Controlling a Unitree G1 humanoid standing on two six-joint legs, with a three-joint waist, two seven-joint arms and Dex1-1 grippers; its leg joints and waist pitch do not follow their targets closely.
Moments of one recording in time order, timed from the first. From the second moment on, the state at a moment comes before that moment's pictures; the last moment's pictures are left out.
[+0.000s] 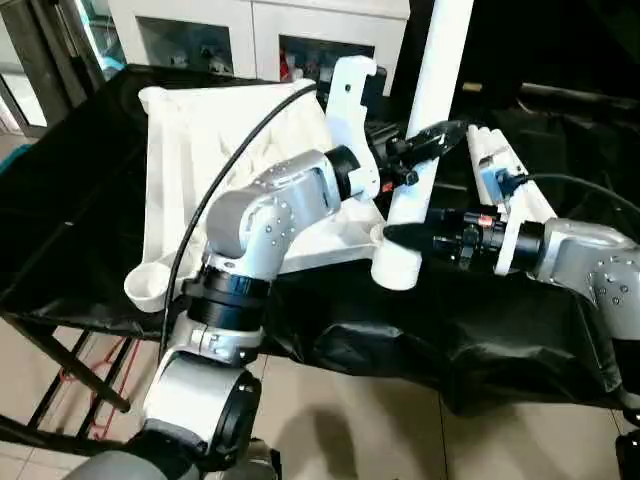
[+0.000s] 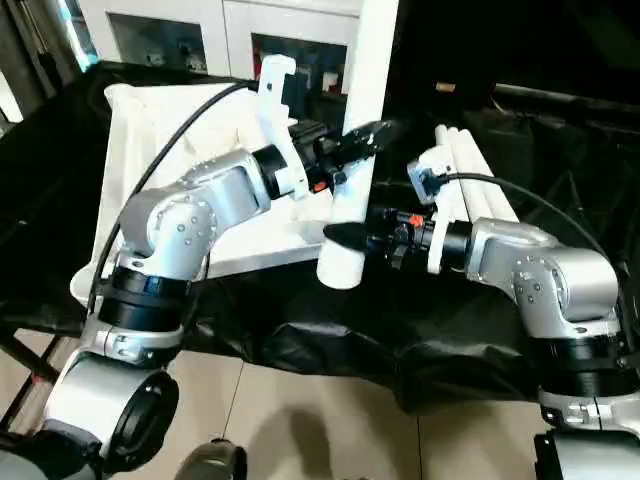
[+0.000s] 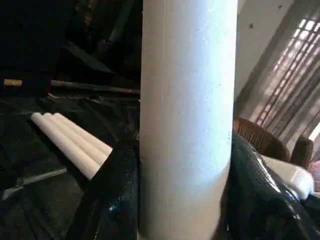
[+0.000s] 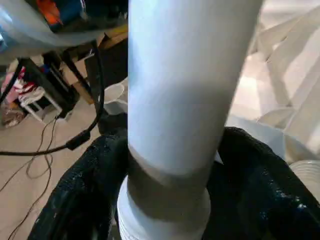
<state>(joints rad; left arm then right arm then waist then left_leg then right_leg) -0.90 -0.05 -0.01 0.20 -0.54 0.74 -0.48 -0.55 -0.56 0.00 0.02 0.64 0.92 0.93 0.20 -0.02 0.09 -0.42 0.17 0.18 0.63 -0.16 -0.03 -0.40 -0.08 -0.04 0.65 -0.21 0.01</state>
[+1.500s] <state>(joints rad) -0.90 -0.03 -0.05 0.18 -0.54 0.76 -0.53 -0.54 -0.52 0.00 0.02 0.64 0.91 0.95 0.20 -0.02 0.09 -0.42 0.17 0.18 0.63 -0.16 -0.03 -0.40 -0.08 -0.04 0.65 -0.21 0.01</state>
